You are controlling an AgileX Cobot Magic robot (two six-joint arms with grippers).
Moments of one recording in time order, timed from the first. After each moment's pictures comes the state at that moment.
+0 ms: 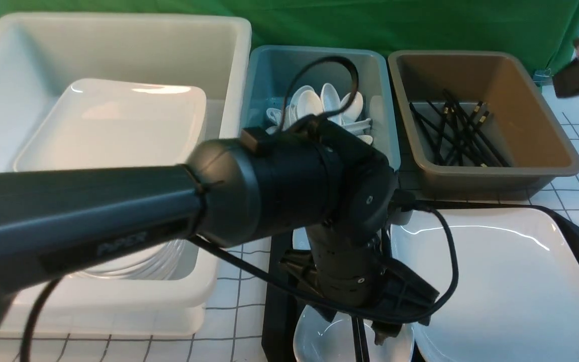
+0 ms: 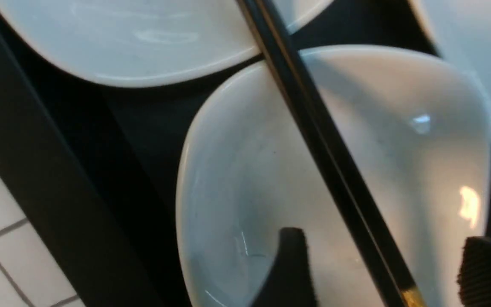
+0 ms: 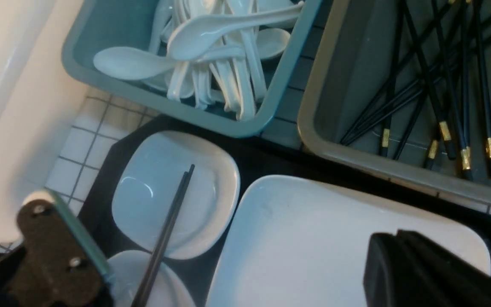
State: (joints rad) right arm 0.08 1.34 -1.41 0.36 1.06 -0.32; left arm -0.89 1.92 -1.44 -0.05 0.96 -0.46
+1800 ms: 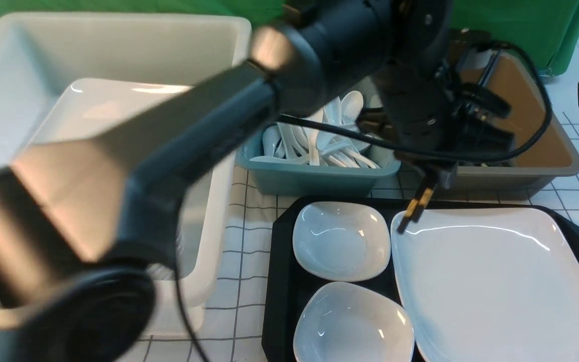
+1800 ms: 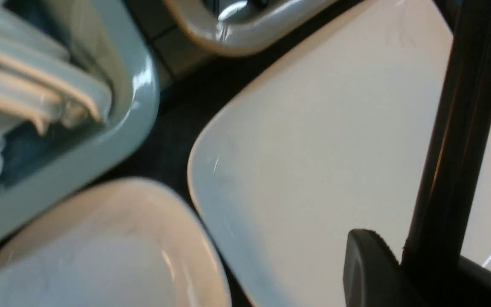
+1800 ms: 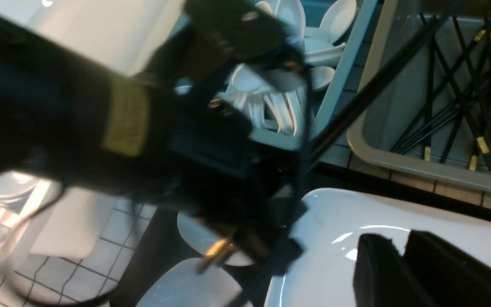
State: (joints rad) right arm 0.08 1.12 -1.27 0.46 1.00 -0.32; left arm -0.79 2.28 -2.36 -0.12 1.19 -0.27
